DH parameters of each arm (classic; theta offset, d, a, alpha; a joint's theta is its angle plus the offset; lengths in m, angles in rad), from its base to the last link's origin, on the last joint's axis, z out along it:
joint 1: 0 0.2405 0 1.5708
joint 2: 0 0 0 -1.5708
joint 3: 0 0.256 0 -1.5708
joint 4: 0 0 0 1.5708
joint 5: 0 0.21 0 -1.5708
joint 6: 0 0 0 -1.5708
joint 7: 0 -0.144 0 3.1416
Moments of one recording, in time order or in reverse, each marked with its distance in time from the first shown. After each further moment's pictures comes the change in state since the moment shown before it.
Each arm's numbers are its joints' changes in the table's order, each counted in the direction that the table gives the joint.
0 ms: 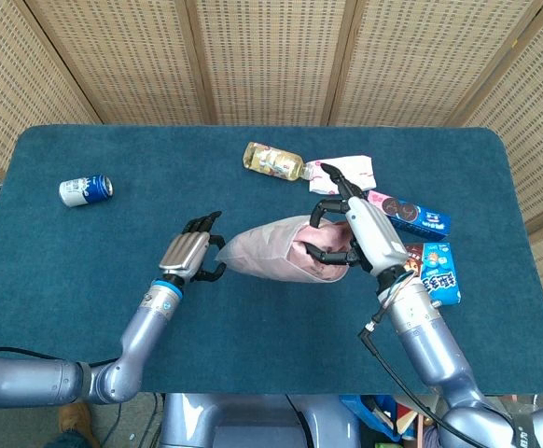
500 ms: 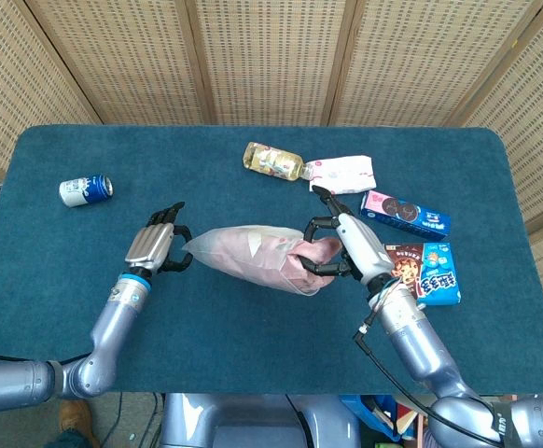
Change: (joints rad) left arm 0.088 -0.092 0.020 0.032 0.046 -0.022 0.064; right arm -0.046 0.127 -0.092 0.115 -0.119 -0.077 -0.073
